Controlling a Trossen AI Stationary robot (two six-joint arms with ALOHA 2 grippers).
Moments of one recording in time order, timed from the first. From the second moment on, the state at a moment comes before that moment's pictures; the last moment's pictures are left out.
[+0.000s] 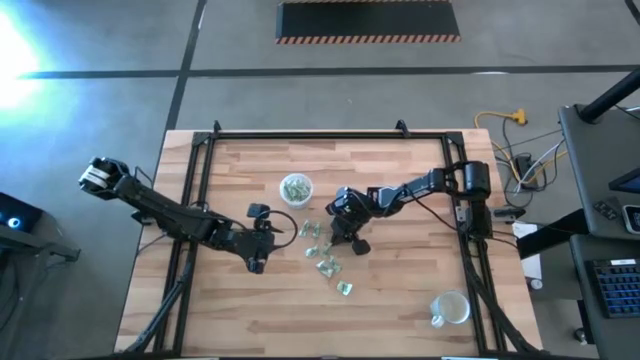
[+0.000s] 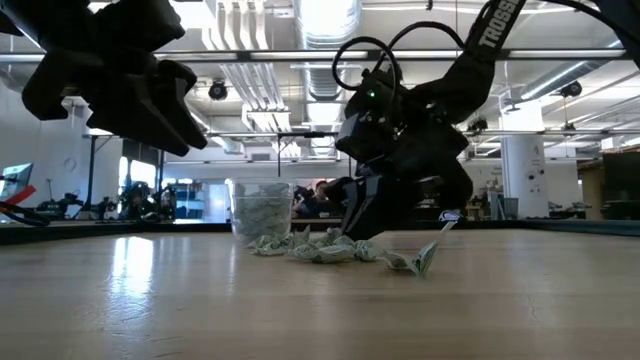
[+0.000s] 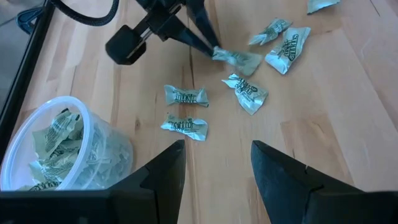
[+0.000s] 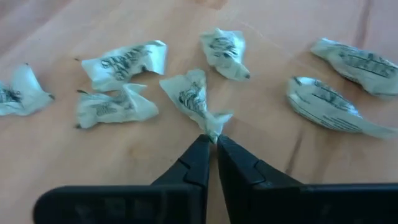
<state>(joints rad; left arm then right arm) -0.39 1.18 0.61 -0.21 -0.46 0.01 -0.12 1.98 0.94 0.17 -0.54 -0.39</state>
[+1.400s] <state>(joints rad) -0.39 1.17 0.60 -0.20 -0.47 0.01 -0.12 1.80 0.98 0.27 -0.22 -0.53</state>
